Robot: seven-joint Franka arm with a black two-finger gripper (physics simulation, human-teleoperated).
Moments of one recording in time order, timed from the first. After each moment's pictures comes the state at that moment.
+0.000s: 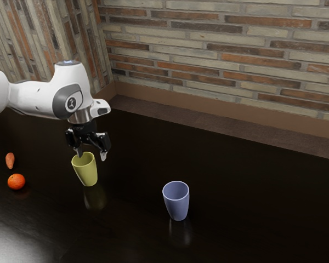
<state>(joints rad) 0.14 0.19 0.00 -2.02 0.00 2.15 -0.06</state>
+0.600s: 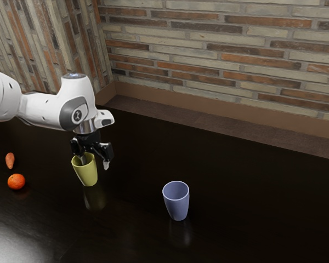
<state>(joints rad) 0.14 0.28 0.00 -2.02 0.01 2.23 -0.02</state>
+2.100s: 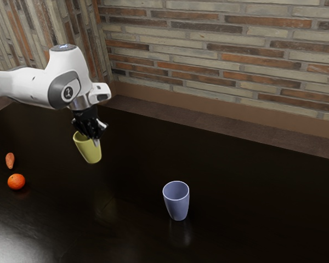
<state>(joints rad) 0.08 0.09 0.02 -2.02 0.03 2.19 0.02</state>
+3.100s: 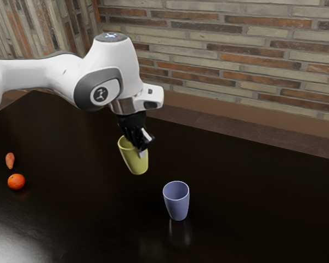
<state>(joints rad) -0.29 -0.05 0.00 -2.03 0.03 2.04 0.02</state>
